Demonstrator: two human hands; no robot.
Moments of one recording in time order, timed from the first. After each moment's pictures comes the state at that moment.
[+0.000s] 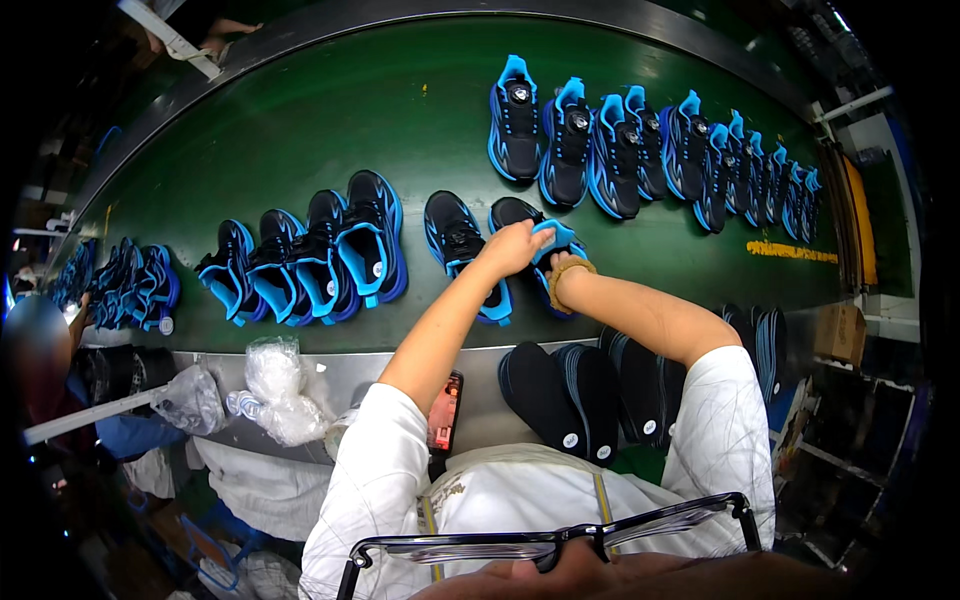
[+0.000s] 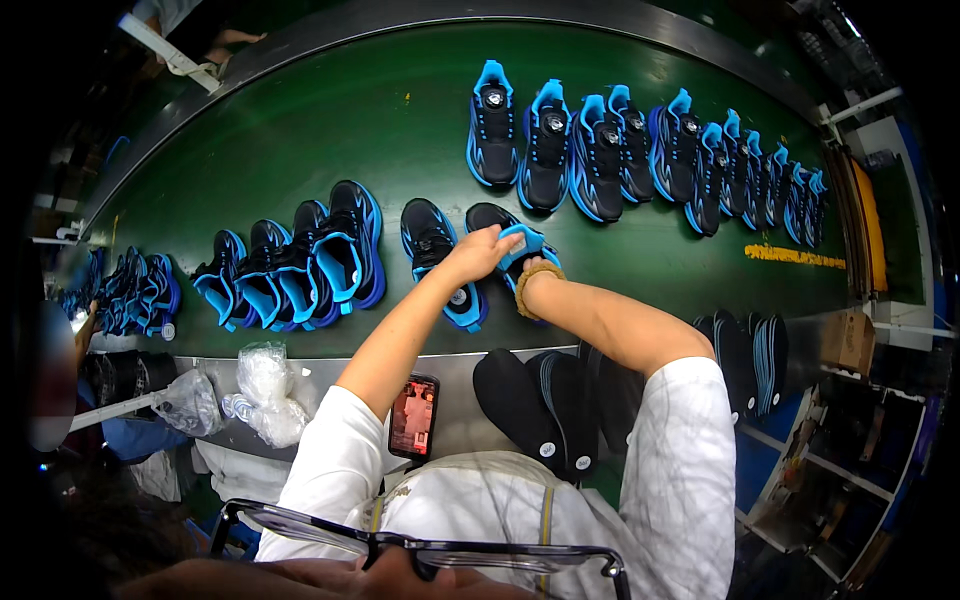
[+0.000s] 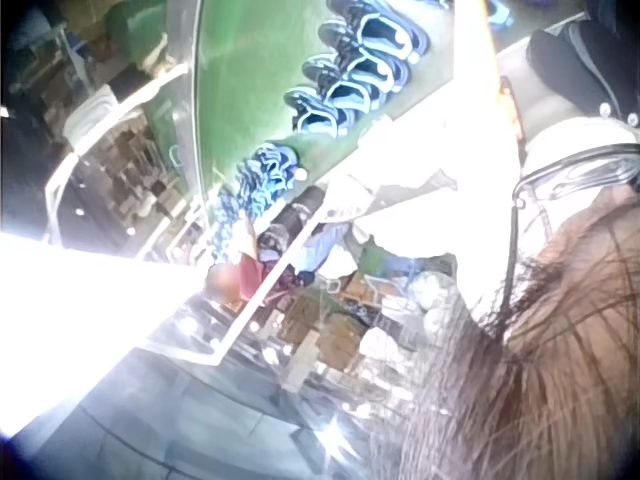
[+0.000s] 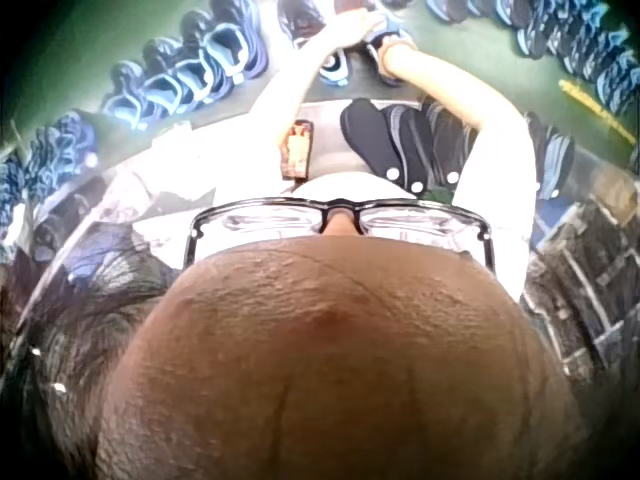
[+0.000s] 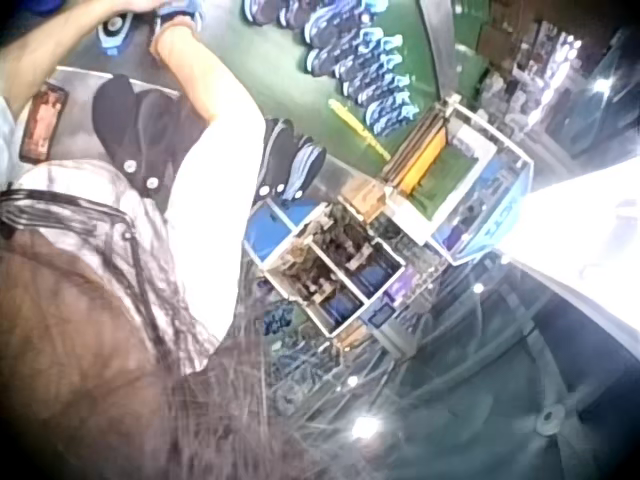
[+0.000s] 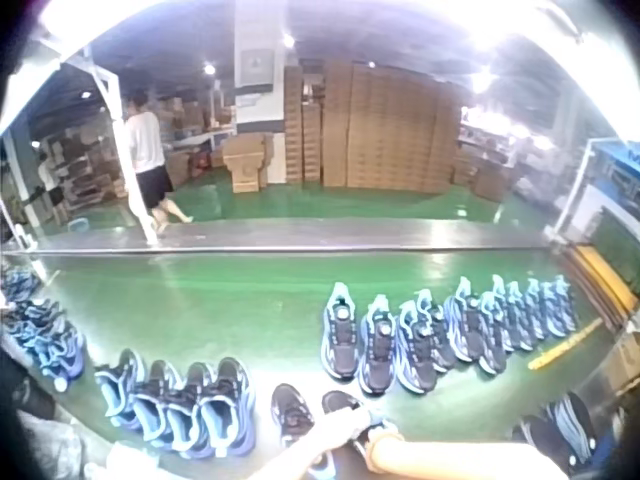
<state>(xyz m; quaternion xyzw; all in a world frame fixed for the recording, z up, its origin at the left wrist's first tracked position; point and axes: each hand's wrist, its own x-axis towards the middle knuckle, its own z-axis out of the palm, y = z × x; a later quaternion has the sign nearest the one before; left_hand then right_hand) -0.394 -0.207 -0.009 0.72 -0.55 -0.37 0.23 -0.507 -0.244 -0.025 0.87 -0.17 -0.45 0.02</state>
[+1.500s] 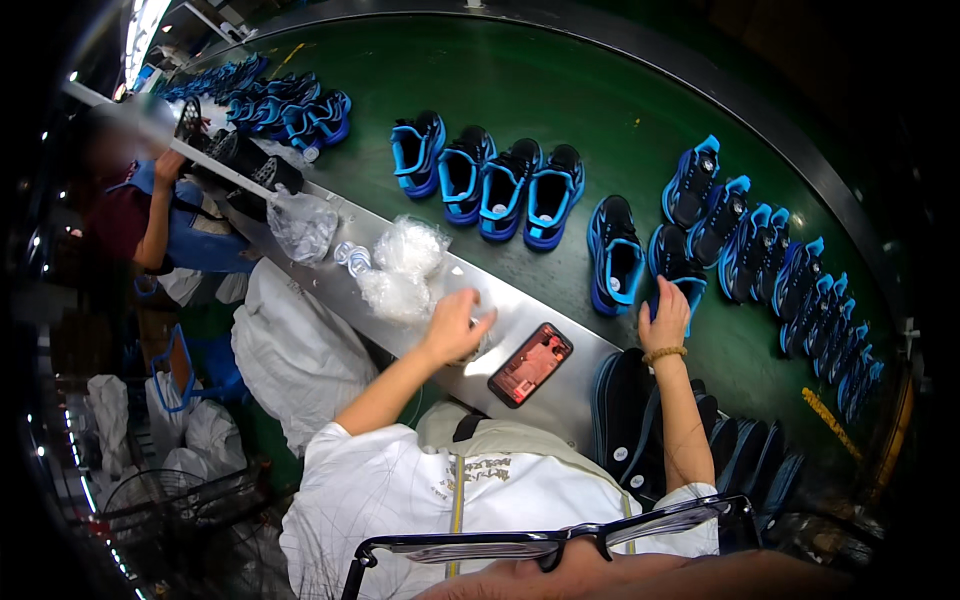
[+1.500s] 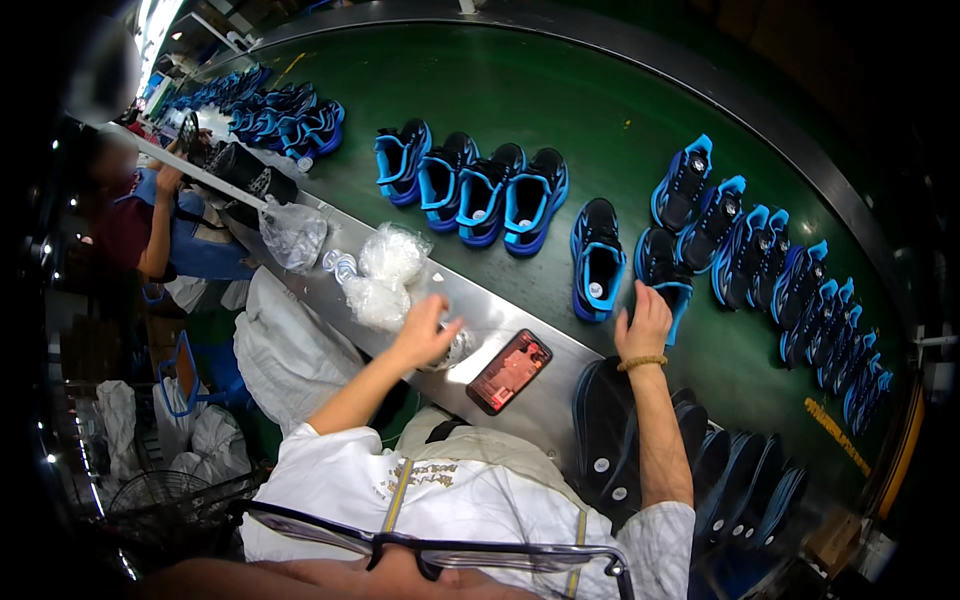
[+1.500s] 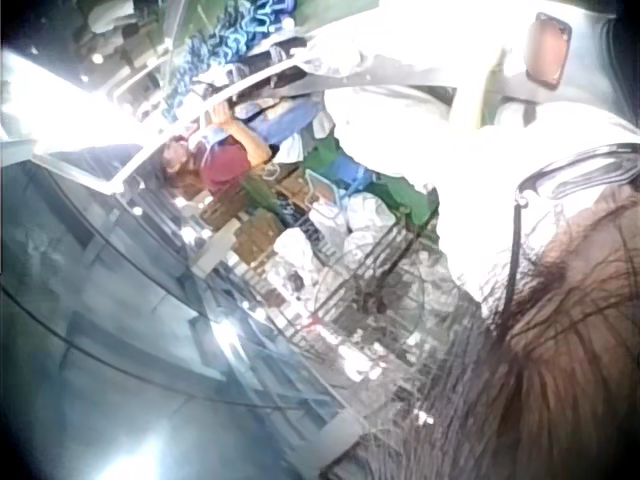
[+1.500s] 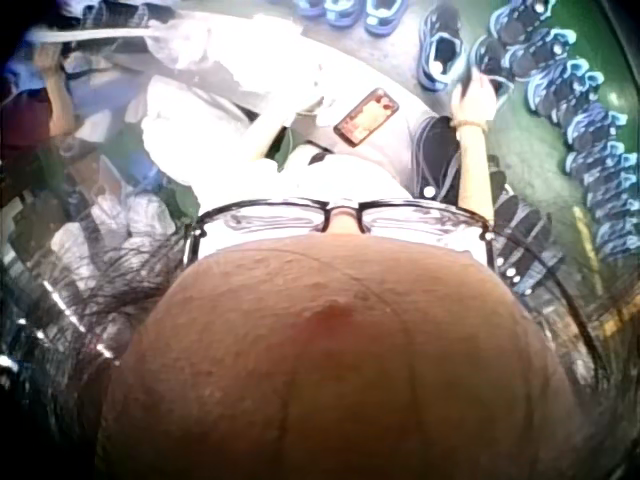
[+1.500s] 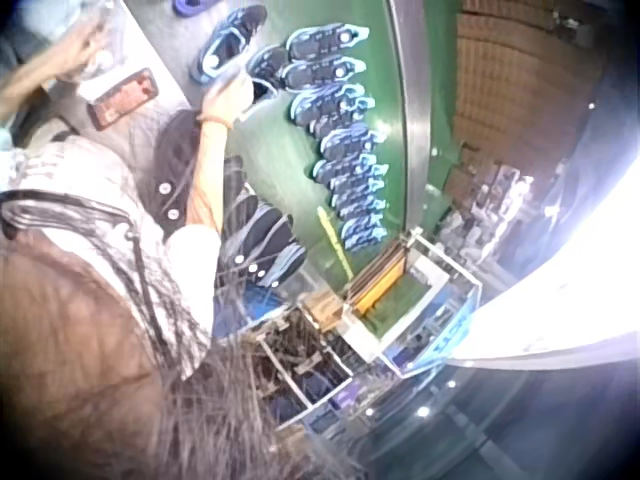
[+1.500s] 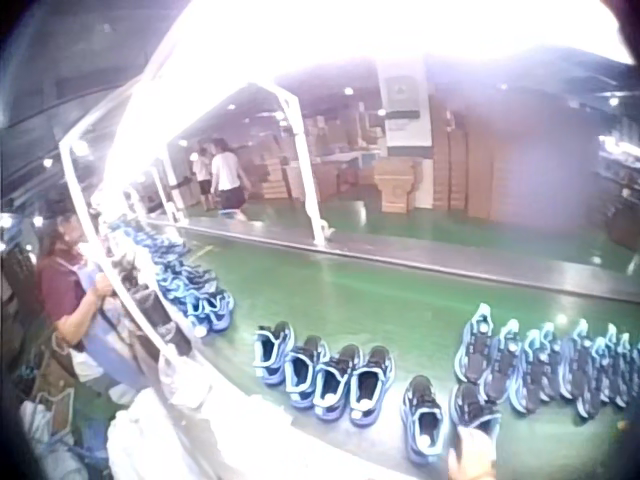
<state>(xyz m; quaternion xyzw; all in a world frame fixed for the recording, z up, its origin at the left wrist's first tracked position) -0.378 0.116 0.049 0.86 -0.43 0.01 0.28 -0.538 -0.172 0.002 0.93 -0.23 0.26 -0.13</state>
